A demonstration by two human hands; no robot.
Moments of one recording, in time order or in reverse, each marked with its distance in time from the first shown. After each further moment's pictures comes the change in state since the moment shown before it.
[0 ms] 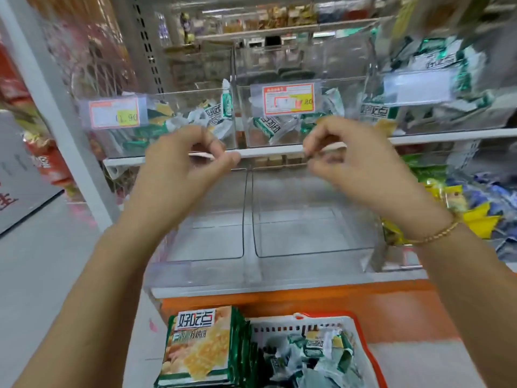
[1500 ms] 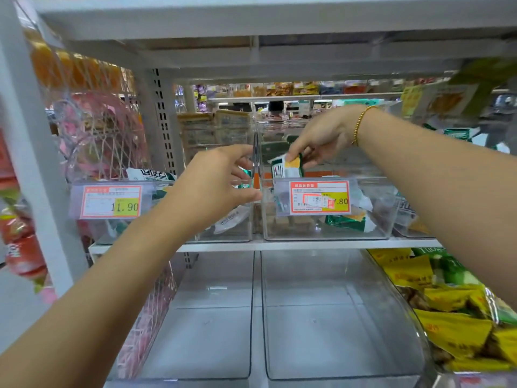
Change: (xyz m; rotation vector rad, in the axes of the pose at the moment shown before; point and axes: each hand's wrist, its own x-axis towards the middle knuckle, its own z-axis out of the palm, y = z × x) left_hand 0.142 -0.015 0.008 0.206 -0.118 0.202; right_hand 0.282 0.033 -0.013 0.054 -0.658 0.598
